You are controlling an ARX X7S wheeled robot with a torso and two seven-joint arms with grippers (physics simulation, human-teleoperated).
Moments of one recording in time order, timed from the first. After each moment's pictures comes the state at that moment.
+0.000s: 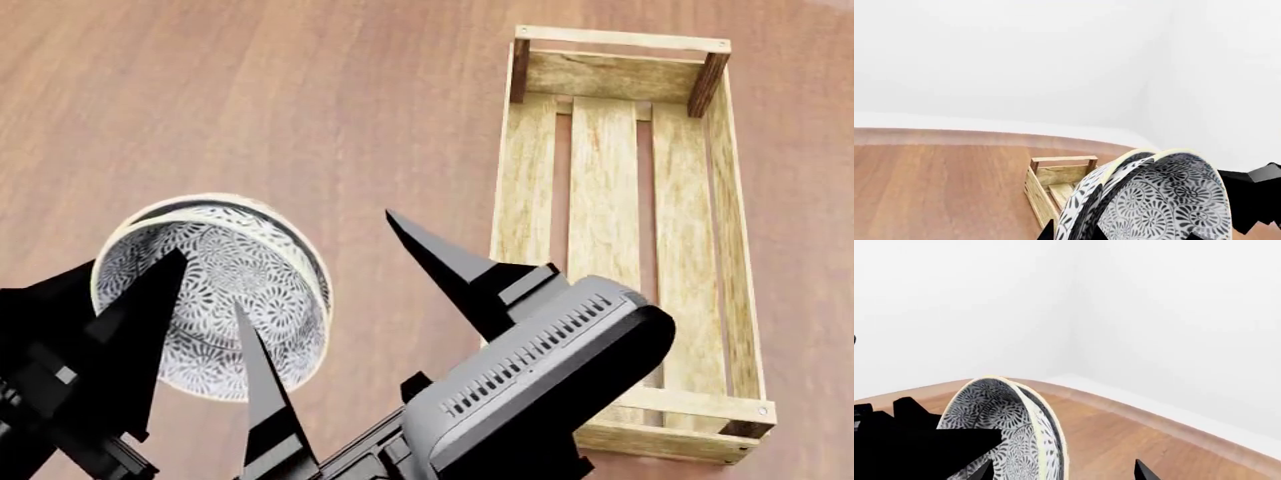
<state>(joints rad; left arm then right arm) -0.40 -0.60 0.19 0.68 -0.98 -0.49 -0.14 0.53 0.57 -0.54 -0.69 0.61 0.37 0.18</state>
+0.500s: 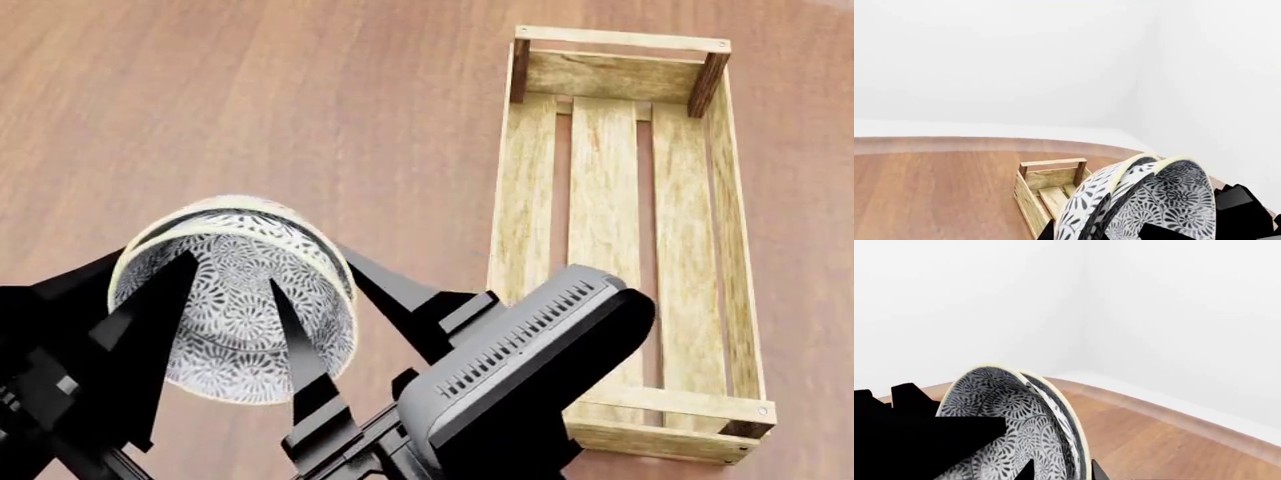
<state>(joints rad) -0.43 -0.61 0.20 0.71 -1.01 -0.51 -0.15 0.54 0.55 -0.55 -0.63 0.64 0.34 0.13</state>
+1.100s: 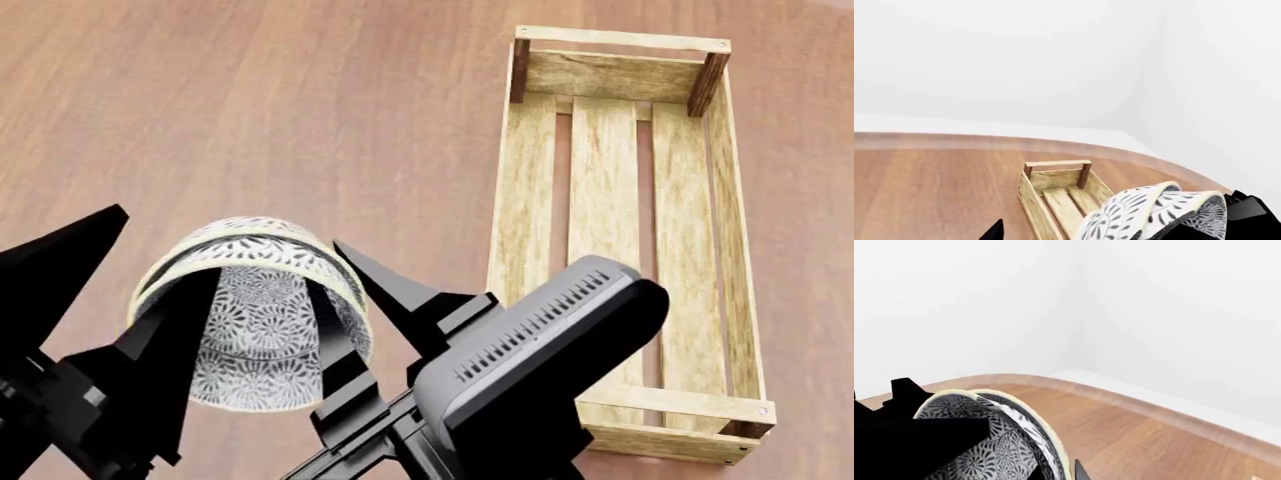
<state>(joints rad) -0.44 -0.61 0.19 0.70 -1.04 -0.51 -0.18 0.54 0.56 -0.54 -0.61 0.64 0.34 0.14</state>
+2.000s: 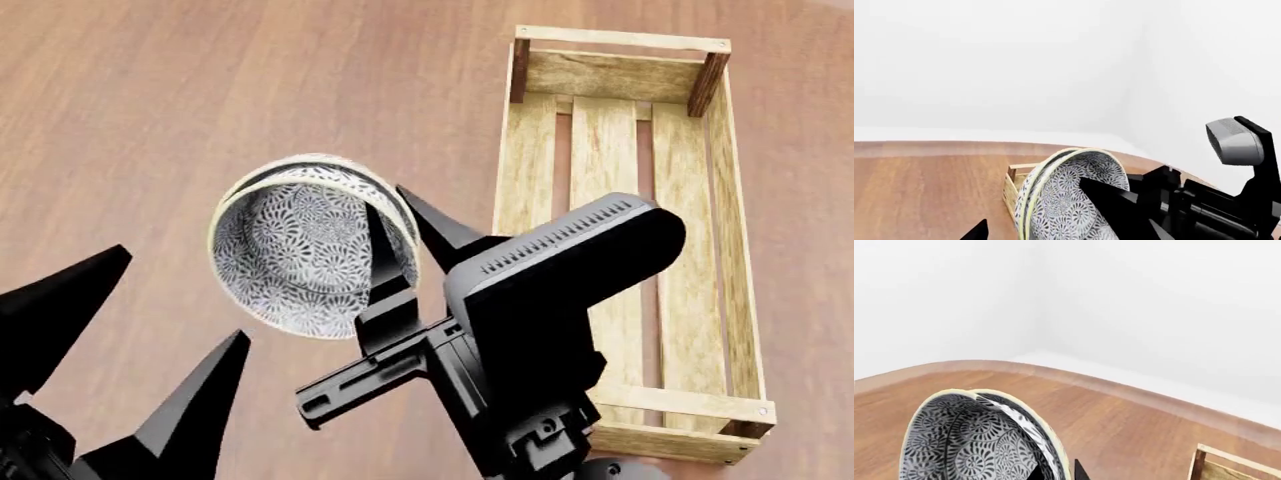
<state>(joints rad) -0.33 -0.62 0.22 0.82 -0.97 -0.46 -0.19 0.64 0.52 -0.52 -0.50 0.68 0.44 0.24</state>
